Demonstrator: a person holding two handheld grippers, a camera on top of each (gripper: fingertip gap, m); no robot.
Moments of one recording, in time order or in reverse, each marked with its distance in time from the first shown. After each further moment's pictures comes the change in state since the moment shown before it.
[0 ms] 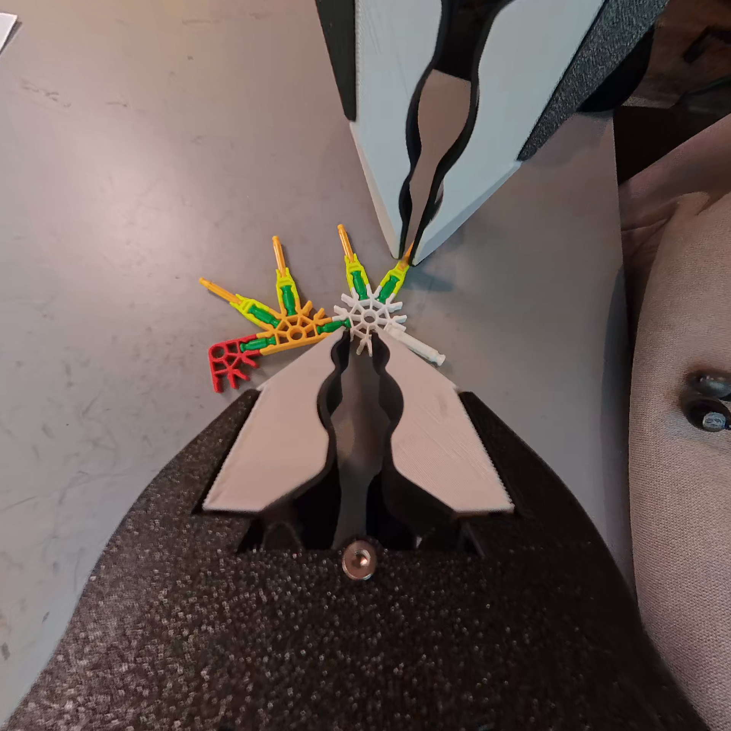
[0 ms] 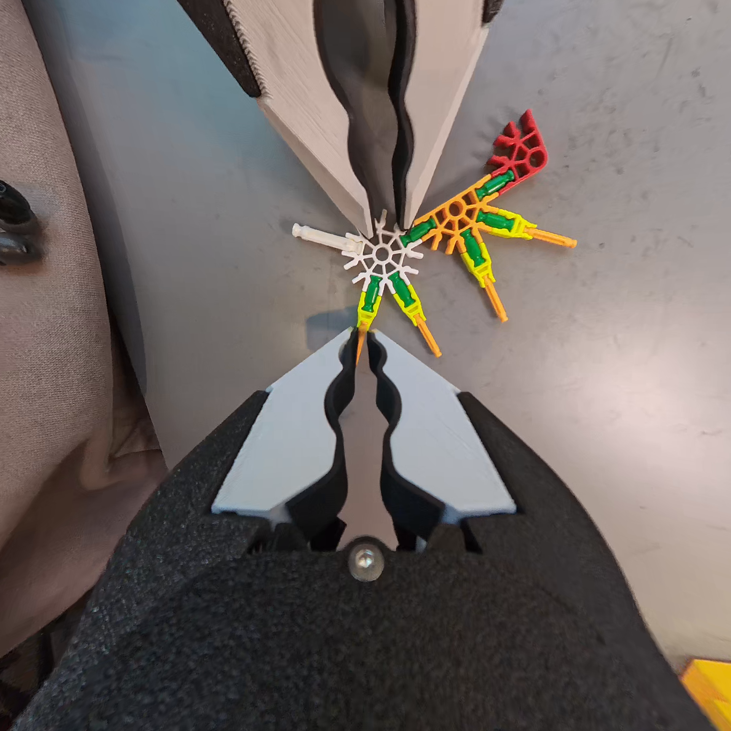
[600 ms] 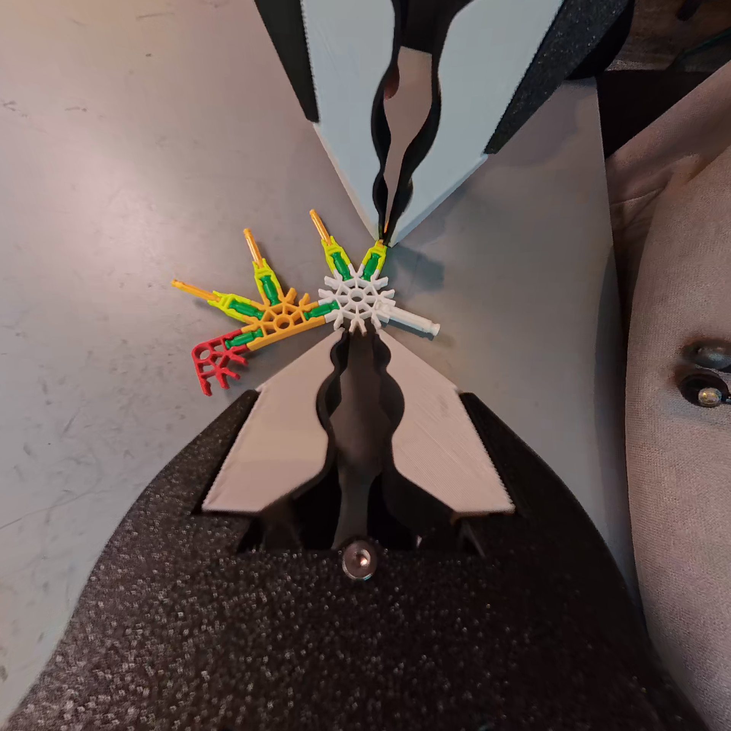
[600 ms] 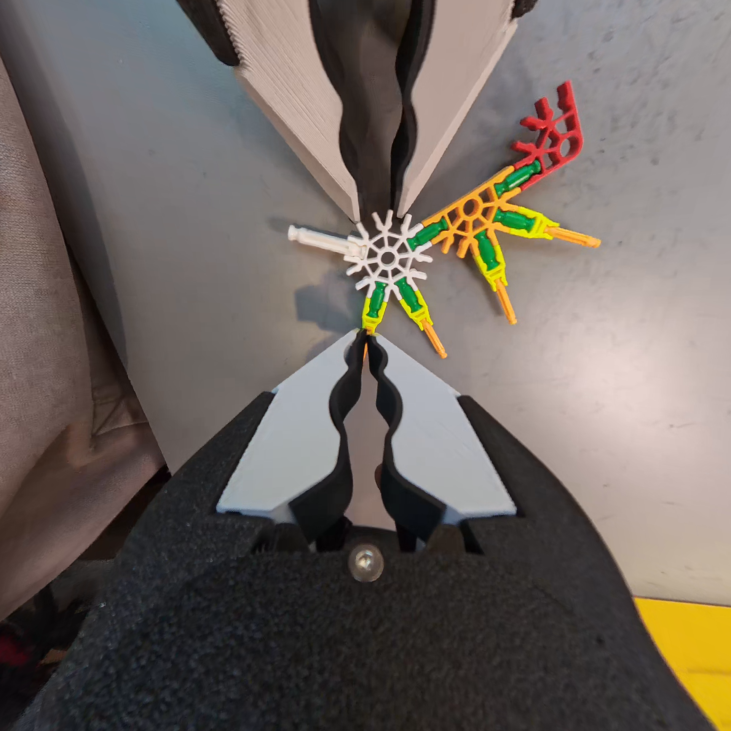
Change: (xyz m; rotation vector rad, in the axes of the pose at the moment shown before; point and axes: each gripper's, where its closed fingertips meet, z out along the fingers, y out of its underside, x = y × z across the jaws) left arm 0.009 0.005 0.003 -0.025 0.027 0.062; right arm -0.001 0.009 0.003 -0.175 0.032 -0.073
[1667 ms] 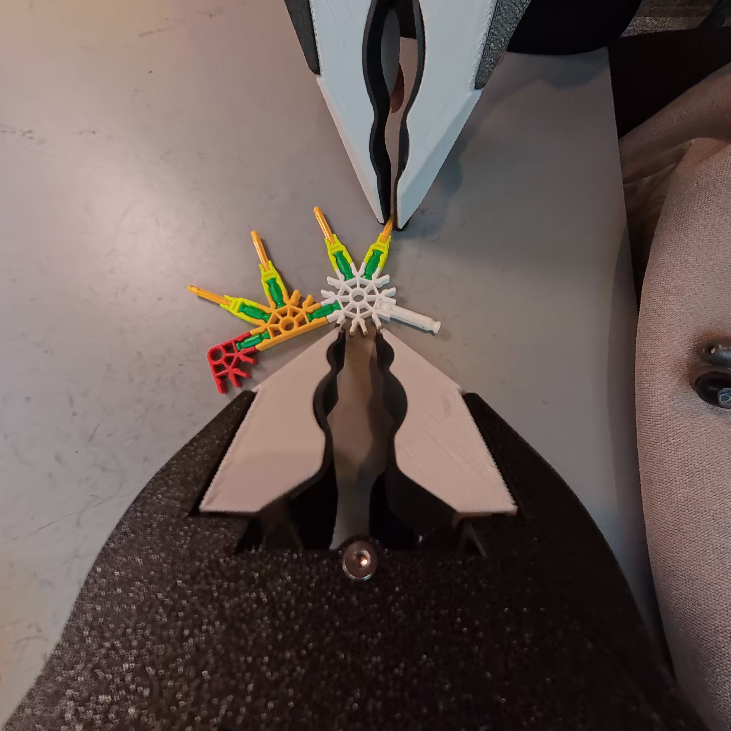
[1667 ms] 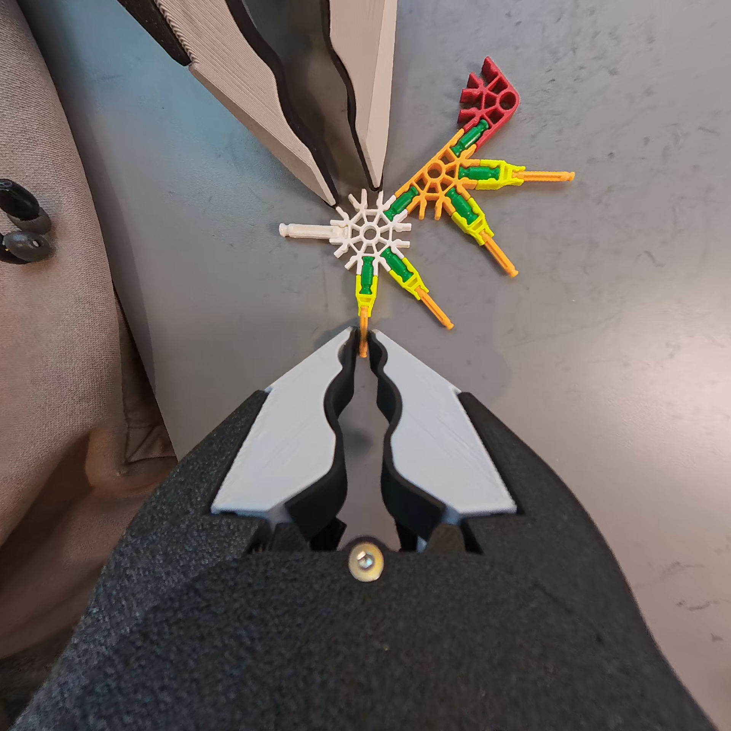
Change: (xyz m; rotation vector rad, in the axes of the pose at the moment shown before) left arm -0.001 -0.001 0.000 -0.023 -0.037 0.067; right arm -0.004 0.012 -0.001 0.294 -0.066 0.225
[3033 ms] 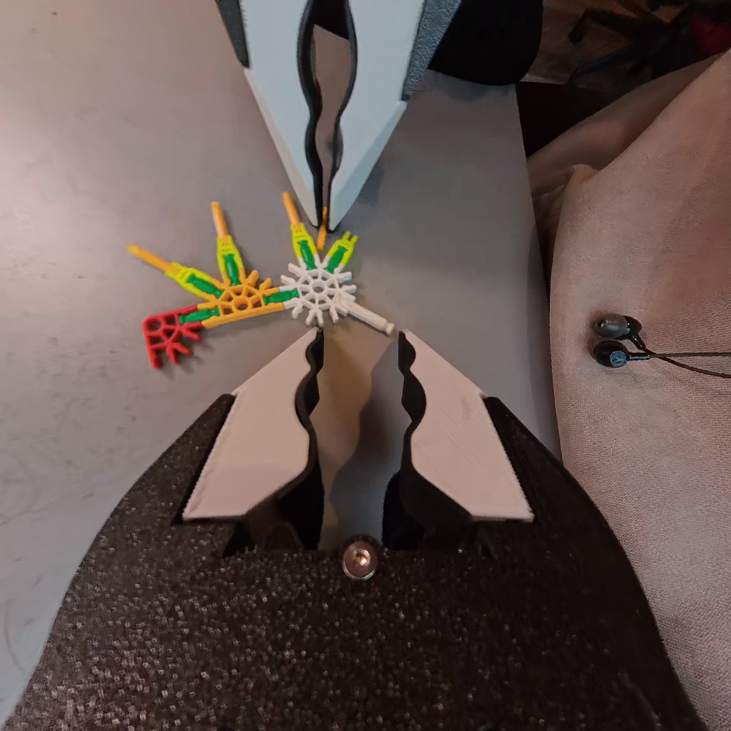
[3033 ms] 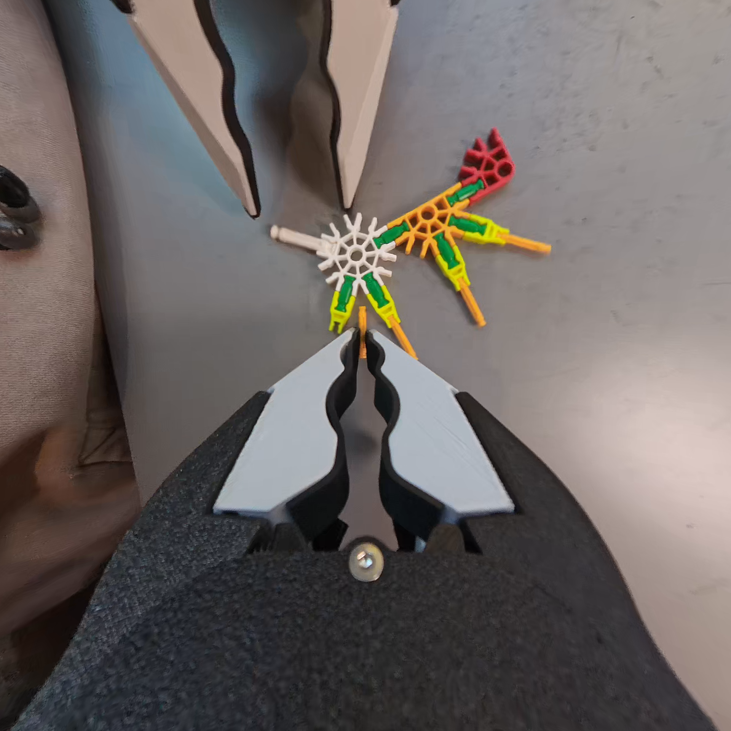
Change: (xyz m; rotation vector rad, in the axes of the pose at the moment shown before) left arm 0.020 0.003 -0.011 0.017 0.215 -0.105; right arm 0.010 -0.012 0.004 0.066 -0.023 -0.114
